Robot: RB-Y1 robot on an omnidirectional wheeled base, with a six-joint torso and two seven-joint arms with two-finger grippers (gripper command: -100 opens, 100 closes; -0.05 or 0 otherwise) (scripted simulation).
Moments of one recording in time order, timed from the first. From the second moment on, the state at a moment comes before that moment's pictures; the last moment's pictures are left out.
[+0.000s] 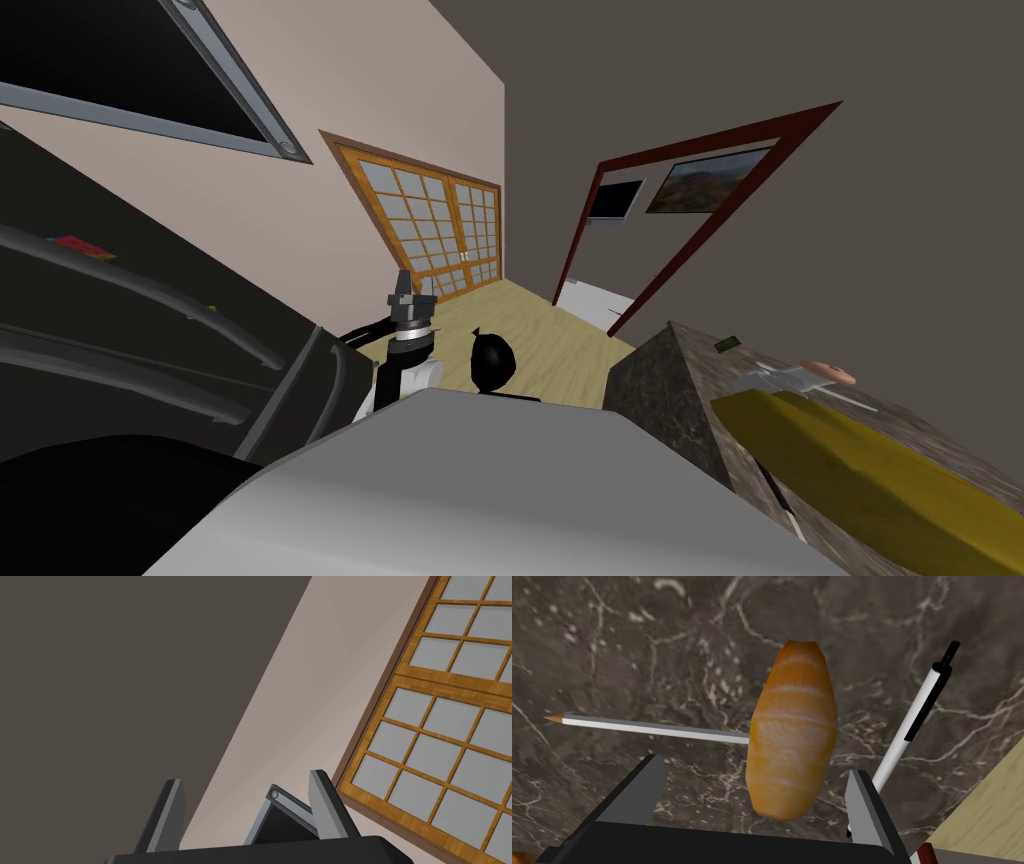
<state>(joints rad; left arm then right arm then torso) 0.46 0.02 0.03 -2.29 0.09 -0.60 -0.02 1.76 -1.08 -0.14 -1.54 0.14 -0.41 0.02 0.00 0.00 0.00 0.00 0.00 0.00</state>
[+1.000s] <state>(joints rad) 0.46 0.02 0.03 -2.29 0.09 -0.60 -0.02 1.67 -1.05 -0.07 -1.50 0.16 -0.38 0.03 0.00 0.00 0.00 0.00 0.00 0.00</state>
